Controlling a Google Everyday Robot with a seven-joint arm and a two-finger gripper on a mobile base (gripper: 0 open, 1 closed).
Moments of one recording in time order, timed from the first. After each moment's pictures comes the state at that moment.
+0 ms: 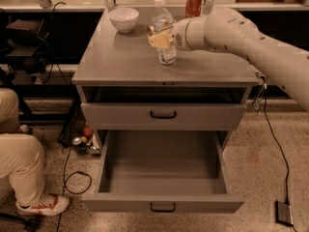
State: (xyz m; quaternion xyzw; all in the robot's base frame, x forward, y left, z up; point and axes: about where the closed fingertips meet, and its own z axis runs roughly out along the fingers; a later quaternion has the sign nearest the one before) arm 0.769 -0.036 0.916 -0.30 0.77 0.15 0.54
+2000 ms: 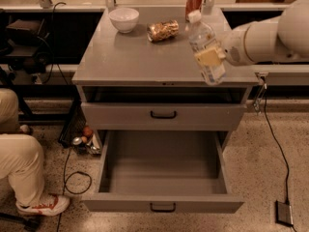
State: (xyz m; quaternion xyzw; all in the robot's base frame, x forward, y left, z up) arm 0.643 -0.152 0.931 -0.35 0.80 0.08 0.48
